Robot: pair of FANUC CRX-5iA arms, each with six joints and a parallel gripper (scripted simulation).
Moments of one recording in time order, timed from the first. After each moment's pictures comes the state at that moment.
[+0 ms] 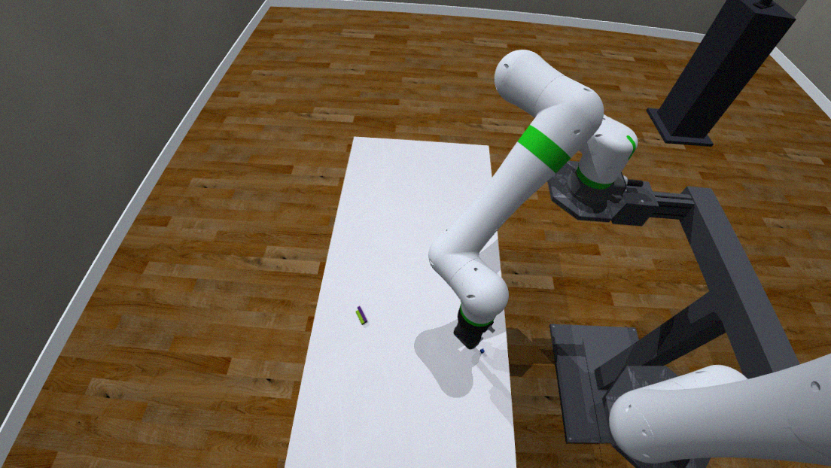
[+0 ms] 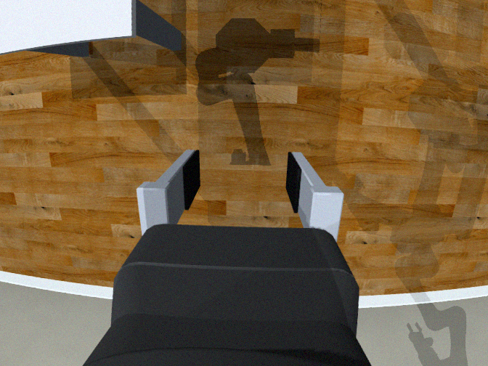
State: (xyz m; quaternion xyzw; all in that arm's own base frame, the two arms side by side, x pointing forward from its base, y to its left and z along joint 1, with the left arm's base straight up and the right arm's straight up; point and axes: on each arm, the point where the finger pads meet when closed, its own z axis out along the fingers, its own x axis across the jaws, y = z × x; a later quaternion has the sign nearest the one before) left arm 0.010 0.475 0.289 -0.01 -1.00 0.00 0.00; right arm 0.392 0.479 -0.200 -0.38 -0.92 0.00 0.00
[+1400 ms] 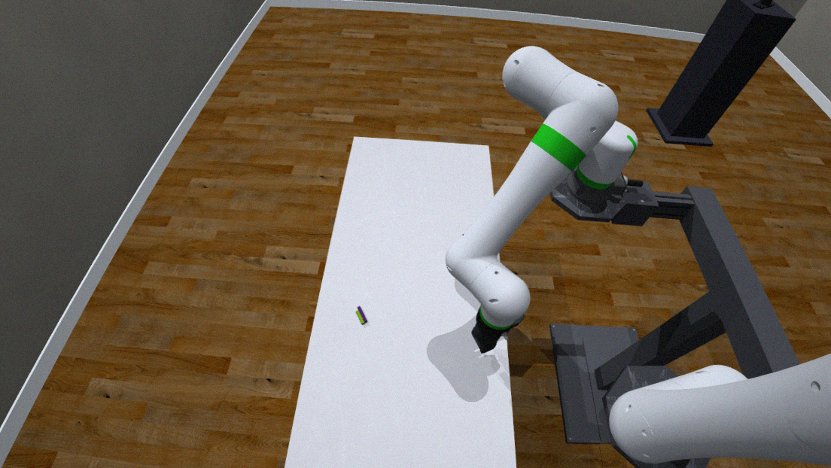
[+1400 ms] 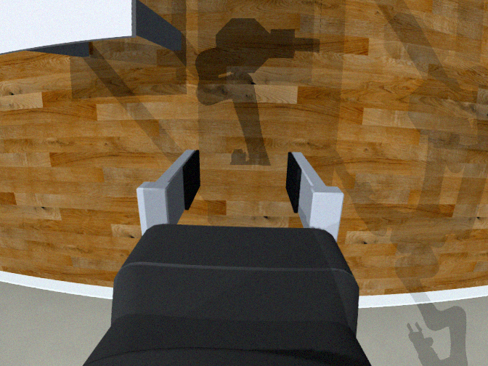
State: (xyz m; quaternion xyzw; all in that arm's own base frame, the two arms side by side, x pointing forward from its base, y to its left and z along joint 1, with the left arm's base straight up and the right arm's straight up) left arm 0.010 0.475 0.289 -0.01 -1.00 0.00 0.00; right arm 0.339 0.494 -0.192 -0.53 -0.85 0.00 0.00
